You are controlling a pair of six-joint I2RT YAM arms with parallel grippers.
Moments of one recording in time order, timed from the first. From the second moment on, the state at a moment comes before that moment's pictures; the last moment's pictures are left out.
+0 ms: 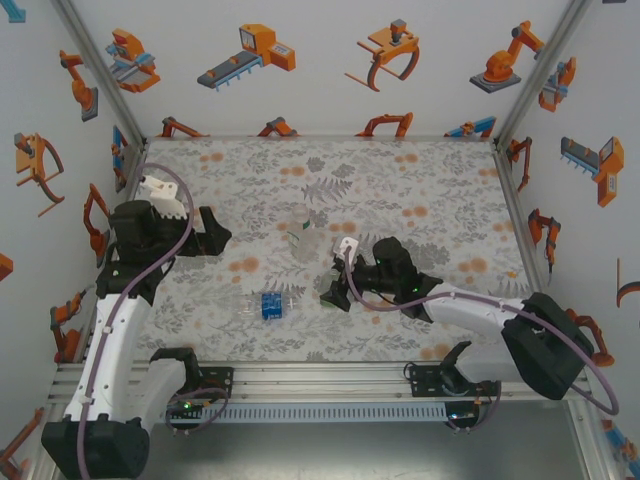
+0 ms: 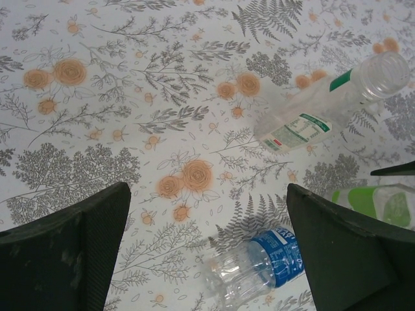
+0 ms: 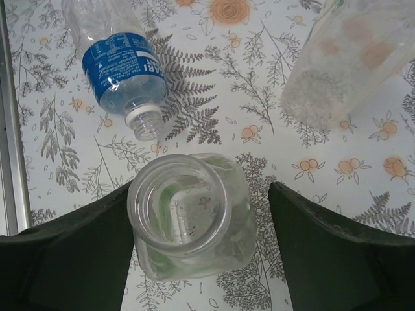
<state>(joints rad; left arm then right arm) -0.05 0.85 0.83 -0.47 0.36 -0.09 0.77 1.28 0.48 0.38 -0.48 -0.17</state>
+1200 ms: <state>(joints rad) -0.55 0.95 0.71 0.08 0.92 -0.03 0.80 1.05 0.77 0.10 -0.62 -0.02</state>
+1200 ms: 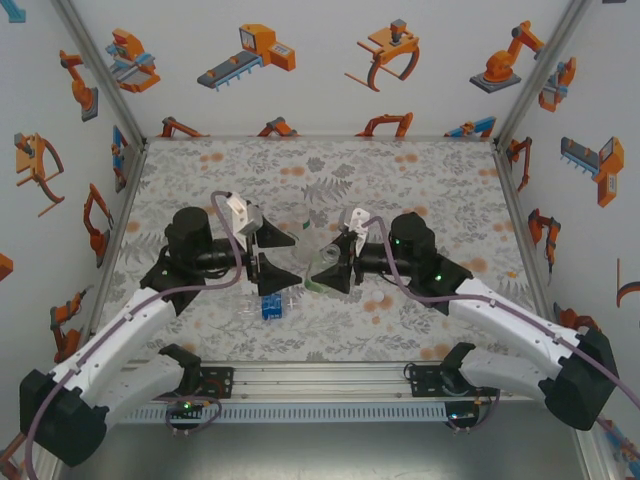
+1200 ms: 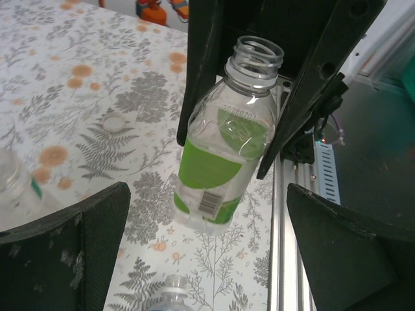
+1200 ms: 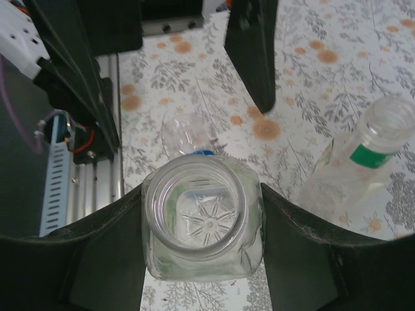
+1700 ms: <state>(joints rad) -0.71 1.12 0.81 0.12 0.96 0.02 0.80 1.04 0.79 0.27 -0.66 0.16</state>
